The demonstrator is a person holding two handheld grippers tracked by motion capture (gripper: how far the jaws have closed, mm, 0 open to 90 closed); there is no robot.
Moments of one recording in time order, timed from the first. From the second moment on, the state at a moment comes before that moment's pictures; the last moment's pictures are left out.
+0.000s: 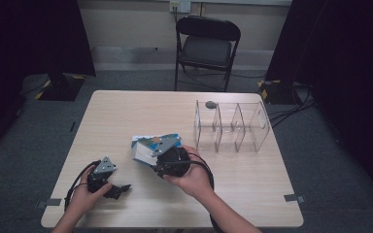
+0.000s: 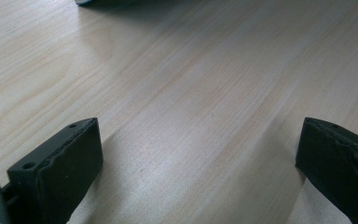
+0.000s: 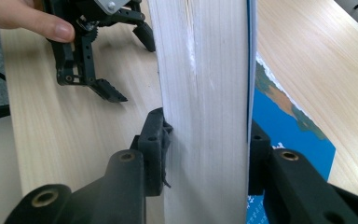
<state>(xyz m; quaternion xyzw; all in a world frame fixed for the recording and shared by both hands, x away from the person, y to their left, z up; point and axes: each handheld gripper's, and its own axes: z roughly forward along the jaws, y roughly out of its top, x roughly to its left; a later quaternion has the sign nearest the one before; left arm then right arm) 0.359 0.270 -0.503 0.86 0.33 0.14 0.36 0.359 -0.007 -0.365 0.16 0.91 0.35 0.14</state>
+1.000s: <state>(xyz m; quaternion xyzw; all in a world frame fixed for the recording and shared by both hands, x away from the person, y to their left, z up) 0.359 0.269 -0.503 0.86 0.33 0.14 0.36 0.356 -0.011 -0.332 0.16 0.92 0.35 0.10</state>
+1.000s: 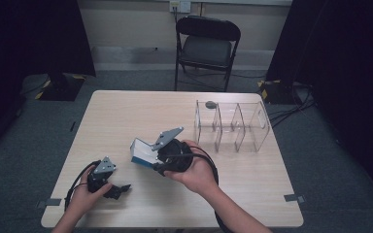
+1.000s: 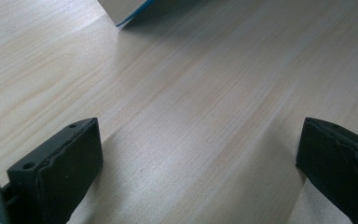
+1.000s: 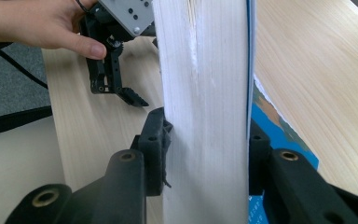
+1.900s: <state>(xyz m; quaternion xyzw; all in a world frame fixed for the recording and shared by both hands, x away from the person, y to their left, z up) 0.358 0.269 -0.503 0.86 0.34 0.14 0.36 0.366 0.001 -0.308 0.19 0.93 0.32 0.06</state>
